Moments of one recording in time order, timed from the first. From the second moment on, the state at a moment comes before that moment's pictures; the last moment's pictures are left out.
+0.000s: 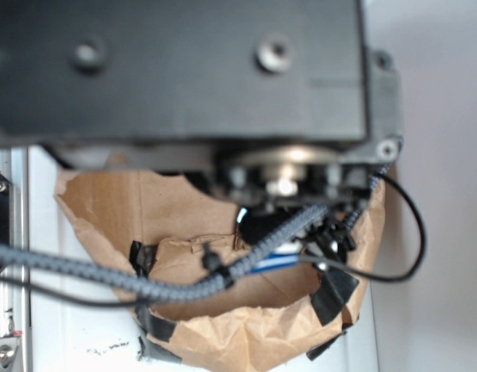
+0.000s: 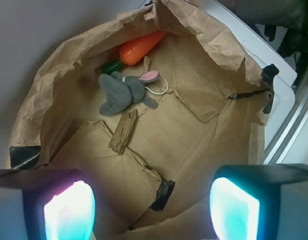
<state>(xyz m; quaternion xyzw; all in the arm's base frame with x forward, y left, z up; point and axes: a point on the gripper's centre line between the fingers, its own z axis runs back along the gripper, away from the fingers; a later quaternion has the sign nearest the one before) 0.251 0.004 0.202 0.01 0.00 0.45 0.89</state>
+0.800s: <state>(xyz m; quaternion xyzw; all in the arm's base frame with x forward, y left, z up) 0.267 0.024 0.099 0.02 -0.04 0.50 0.86</state>
